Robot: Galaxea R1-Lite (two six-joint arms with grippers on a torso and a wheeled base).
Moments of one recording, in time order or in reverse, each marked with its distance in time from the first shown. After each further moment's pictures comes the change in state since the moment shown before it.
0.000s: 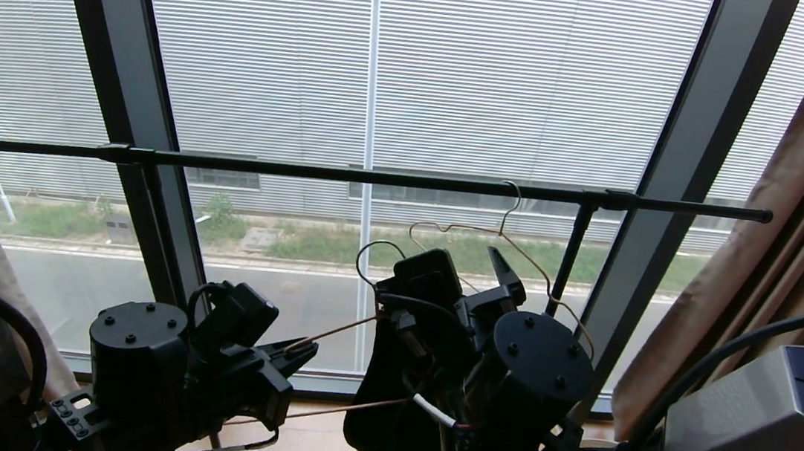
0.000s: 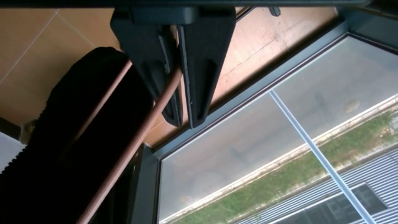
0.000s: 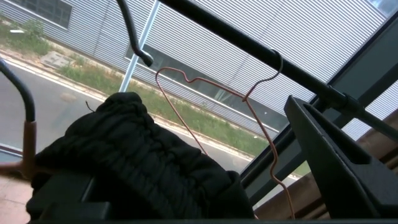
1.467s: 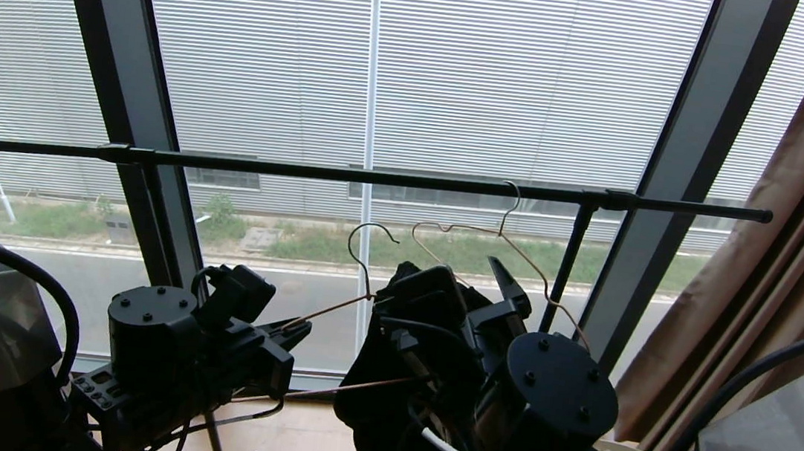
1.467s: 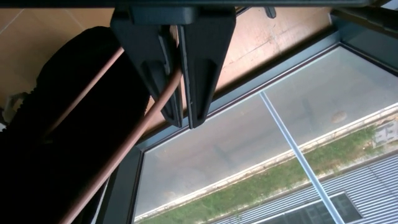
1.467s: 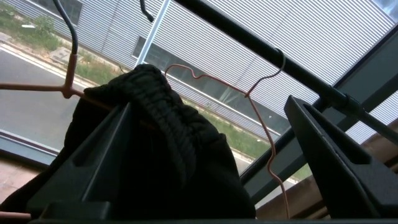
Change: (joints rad) left arm 0.054 0.054 -0.074 0.000 0.033 -0.030; right arm 0.032 -0.044 0.076 0.000 0.000 0.001
